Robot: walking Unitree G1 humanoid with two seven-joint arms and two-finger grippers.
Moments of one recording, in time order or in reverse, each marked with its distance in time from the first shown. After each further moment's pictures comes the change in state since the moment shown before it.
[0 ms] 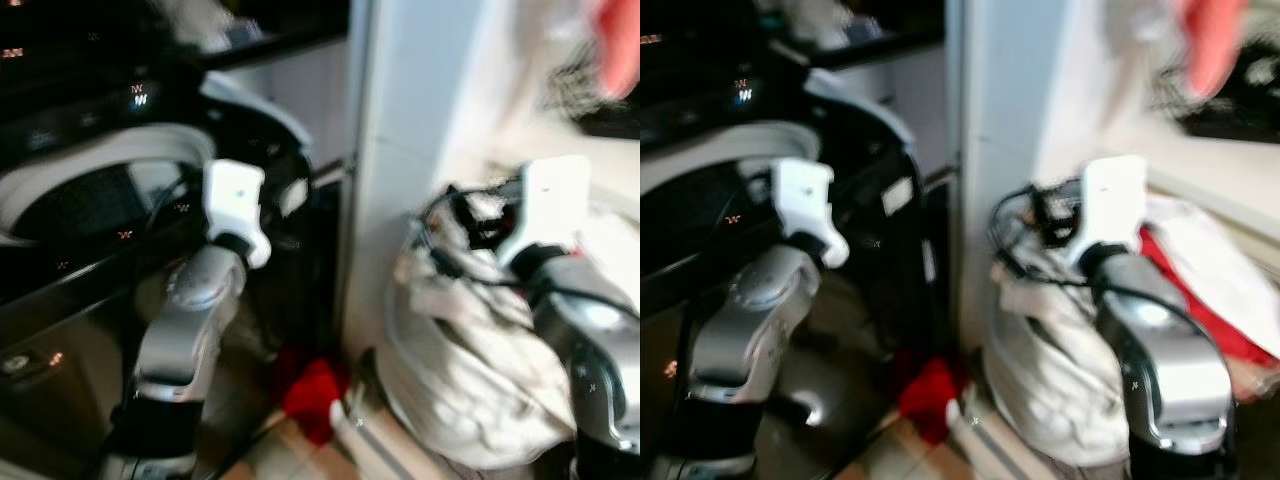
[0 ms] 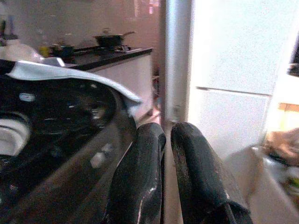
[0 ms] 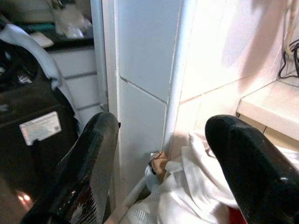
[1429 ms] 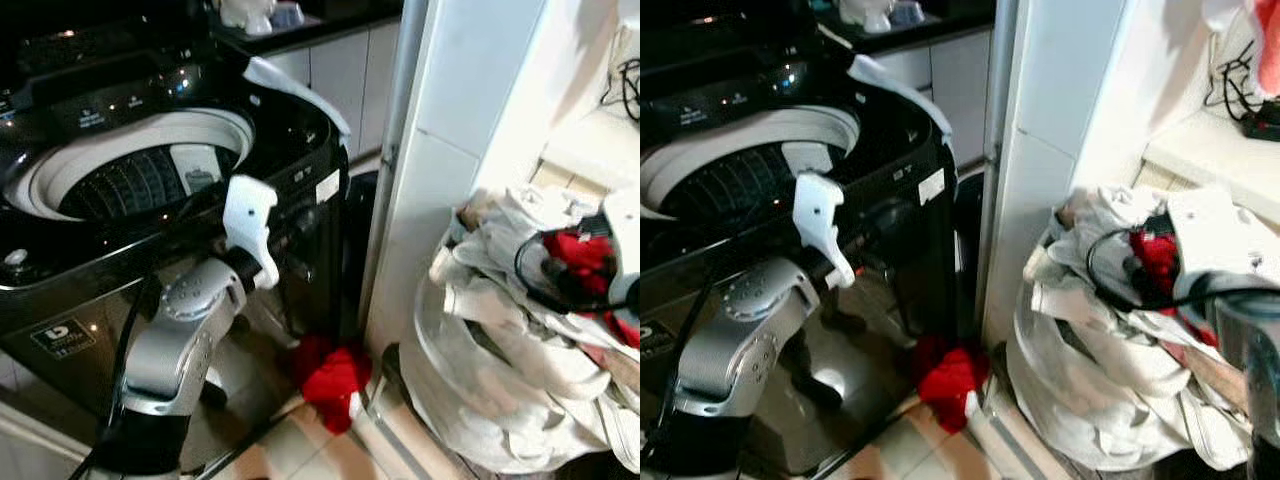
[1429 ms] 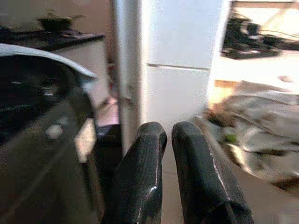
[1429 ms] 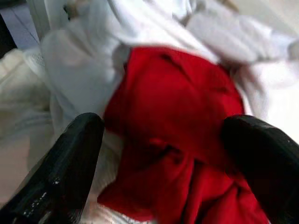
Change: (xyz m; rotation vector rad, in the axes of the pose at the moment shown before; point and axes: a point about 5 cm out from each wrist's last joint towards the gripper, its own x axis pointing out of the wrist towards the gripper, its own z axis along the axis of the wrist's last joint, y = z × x) left arm -0.015 -0.020 -0.006 -0.082 0.027 -0.357; right arm -0.044 -0.076 -0.007 -0.193 0.593 -0.186
